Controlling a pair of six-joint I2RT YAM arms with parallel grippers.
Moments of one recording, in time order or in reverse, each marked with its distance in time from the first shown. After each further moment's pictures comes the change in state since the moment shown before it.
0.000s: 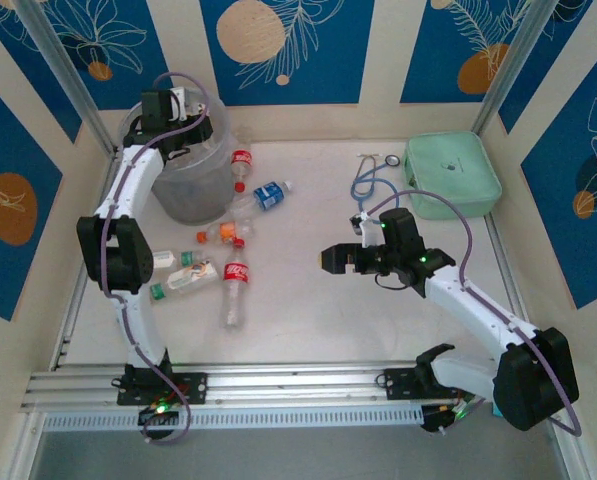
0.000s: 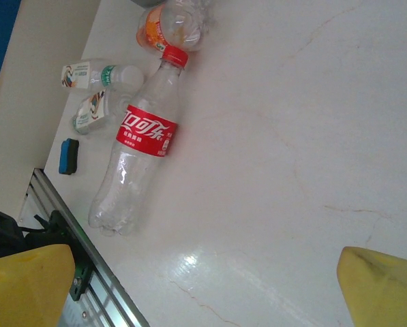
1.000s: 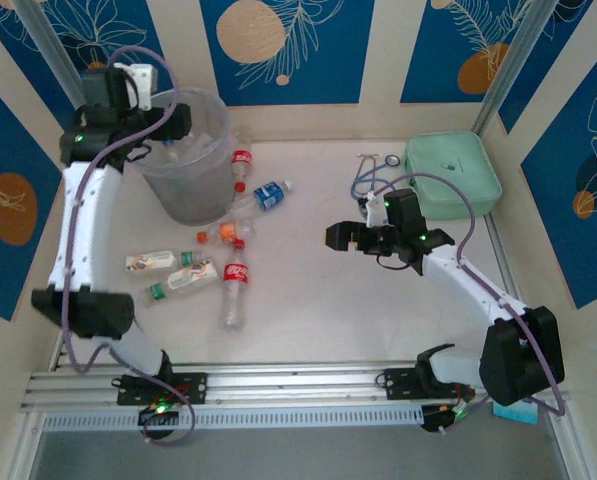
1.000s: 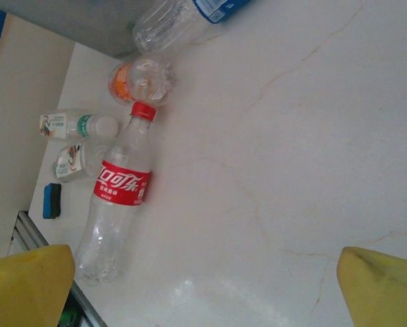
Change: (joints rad) left arm -0.010 -0.438 0.076 -0.423 -0.148 0.232; right arm -0.101 0.141 0.140 -0.025 0.017 -0.008
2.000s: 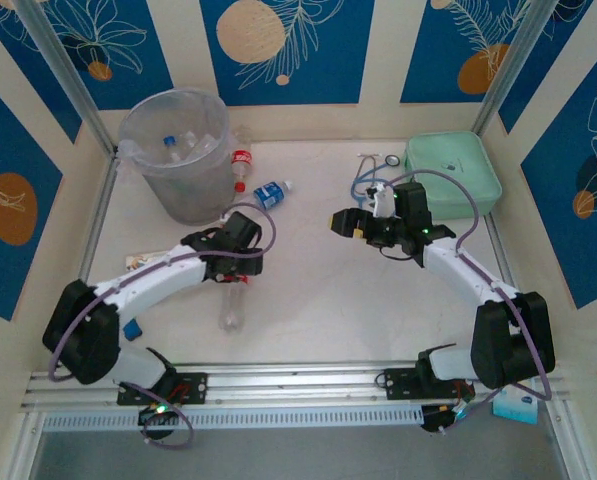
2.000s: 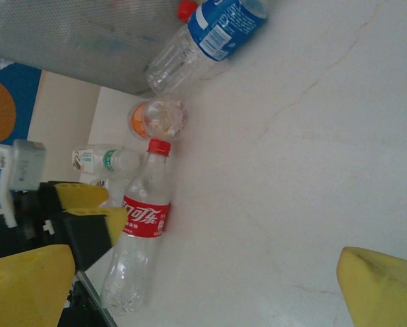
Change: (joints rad) left arm -0.612 -0.148 -1.065 0.272 -0.290 -0.557; right arm -0.082 0.069 -0.010 0.143 -0.118 0.092
